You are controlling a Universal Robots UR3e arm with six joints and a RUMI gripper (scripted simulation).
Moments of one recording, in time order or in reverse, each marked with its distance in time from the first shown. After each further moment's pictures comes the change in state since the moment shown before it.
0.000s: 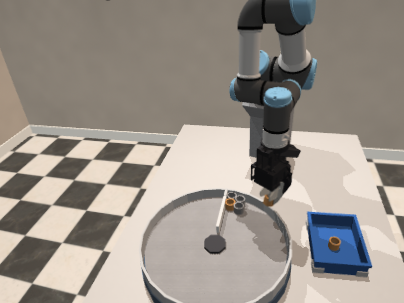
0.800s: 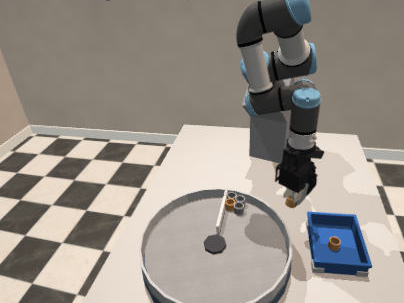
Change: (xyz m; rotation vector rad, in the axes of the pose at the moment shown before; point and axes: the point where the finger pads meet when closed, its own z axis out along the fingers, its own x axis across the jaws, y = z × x) arm 0.052 -0.039 0.000 0.000 0.001 -0.001
